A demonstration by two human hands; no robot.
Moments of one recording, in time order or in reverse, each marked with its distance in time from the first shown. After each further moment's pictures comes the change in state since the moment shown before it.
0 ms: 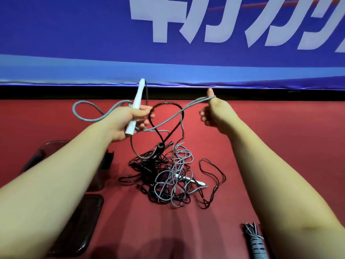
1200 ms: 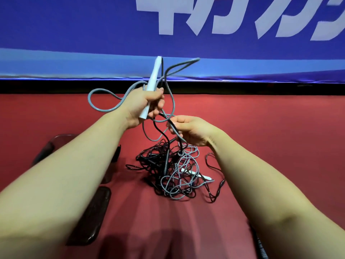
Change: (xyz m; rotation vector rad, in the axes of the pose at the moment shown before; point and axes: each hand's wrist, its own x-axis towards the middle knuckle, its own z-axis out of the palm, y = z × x) left_hand 0.000 0.013 0.017 0.093 -0.051 0.209; right_hand -0.018 0.034 0.064 0.331 -0.725 0.102
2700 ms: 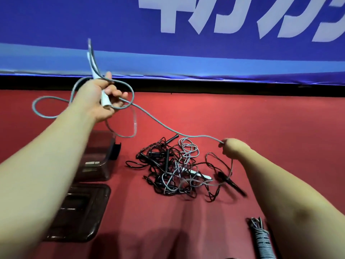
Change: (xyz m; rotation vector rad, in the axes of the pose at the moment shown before) left_hand -0.014 0.012 -0.067 -0.551 0.348 -0.064; right_hand -0.035 0.062 -0.113 -1.295 0.597 0.595
